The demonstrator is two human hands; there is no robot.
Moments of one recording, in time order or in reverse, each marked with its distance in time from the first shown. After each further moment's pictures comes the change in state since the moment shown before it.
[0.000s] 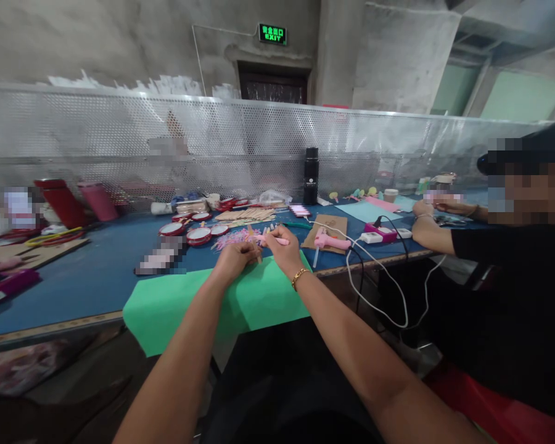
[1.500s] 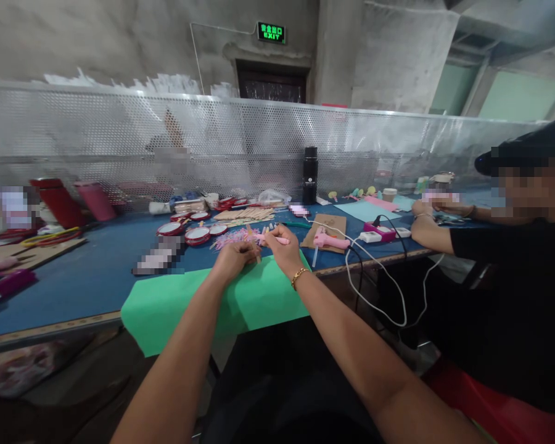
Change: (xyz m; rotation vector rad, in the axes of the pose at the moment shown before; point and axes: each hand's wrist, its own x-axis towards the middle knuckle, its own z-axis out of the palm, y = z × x) left_hand 0.002 -0.003 0.000 -0.028 0.009 -0.008; right_hand -0.001 -0.003 -0.001 0.051 0.003 0.015
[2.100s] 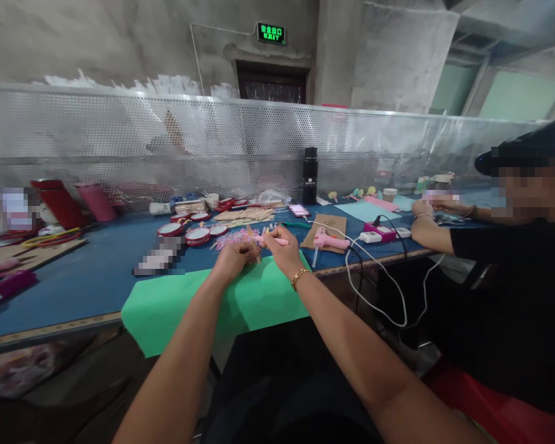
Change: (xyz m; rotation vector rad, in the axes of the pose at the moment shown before) left_hand -0.003 0.004 0.000 -0.014 -0.019 0.013; right_hand 0.001 0.004 0.000 0.006 -0.014 -0.020
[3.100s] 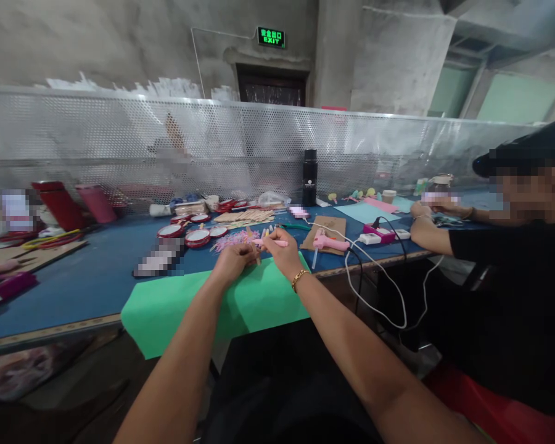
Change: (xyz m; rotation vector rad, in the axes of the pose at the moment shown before) left_hand 0.001 -0.003 -0.002 0.068 -0.009 0.045; right_hand 0.000 0.001 0.000 0.001 -0.026 0.038
